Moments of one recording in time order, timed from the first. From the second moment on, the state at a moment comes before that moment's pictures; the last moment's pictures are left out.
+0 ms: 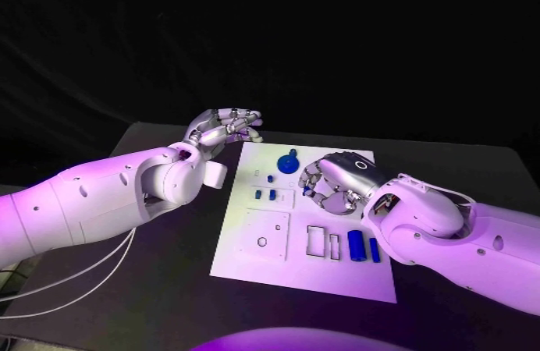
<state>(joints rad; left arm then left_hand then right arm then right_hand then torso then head) 1.07 -0.90 0.10 1.48 -0.05 -0.25 0.44 1.37 -0.18 0.48 0.13 0.20 0.88 0.22 0.24 0.27 0.97 0.16 0.31 0.07 0.93 0.10 0.77 0.27 0.17 0.90 0.19 0.56 0.29 1.18 -0.72 -0.11 1.70 -1.69 -0.43 -0.17 1.34 -0.13 0.66 -0.05 0.05 1.01 0.14 0.37 0.26 1.21 0.08 0.17 0.10 1.47 0.00 1.37 1.20 0.10 1.37 0.09 1.15 1.31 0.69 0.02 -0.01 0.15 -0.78</state>
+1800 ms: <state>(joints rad) 1.07 -0.86 0.09 1.47 -0.06 -0.26 0.44 1.37 -0.18 0.48 0.13 0.20 0.88 0.22 0.24 0.27 0.97 0.16 0.31 0.07 0.93 0.10 0.77 0.27 0.17 0.90 0.19 0.55 0.29 1.06 -0.57 -0.13 1.57 -1.70 -0.42 -0.11 1.33 -0.13 0.66 -0.06 0.05 1.01 0.14 0.36 0.26 1.22 0.07 0.17 0.11 1.47 0.00 1.37 1.20 0.10 1.37 0.09 1.14 1.31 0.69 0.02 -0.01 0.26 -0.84</state>
